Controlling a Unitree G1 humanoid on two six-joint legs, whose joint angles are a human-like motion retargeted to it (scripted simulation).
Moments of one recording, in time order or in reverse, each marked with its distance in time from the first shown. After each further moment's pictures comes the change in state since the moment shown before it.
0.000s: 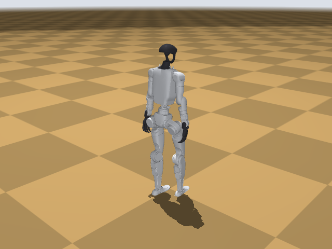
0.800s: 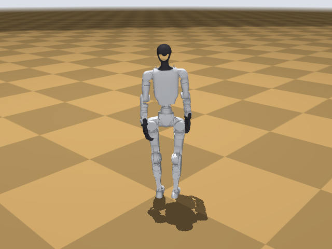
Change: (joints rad) left arm 0.143 -0.034 0.210 0.143 -0.106 0.043 0.030; right arm 0.020 0.047 0.038 -0.019 -0.029 -0.006 -0.013; waist 0.119 -0.033 -0.108; left_leg 0.015 0.026 -0.070 0.023 0.060 -0.096; right_leg 0.310 -0.037 -0.409 -0.148 -0.086 0.033
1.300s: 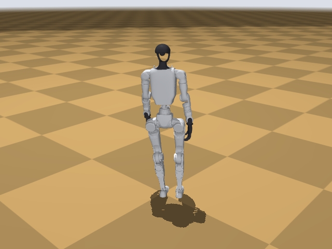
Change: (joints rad) left arm -0.297 -0.017 -0.230 -0.359 0.037 -0.079 -0.042; right arm 0.091 -0.044 -0.034 0.147 0.011 0.020 -0.031; waist -0.120 0.050 0.053; left_leg -0.124 0.023 0.144 0.039 0.072 0.027; right_leg -0.218 0.047 0.274 0.179 -0.074 0.020
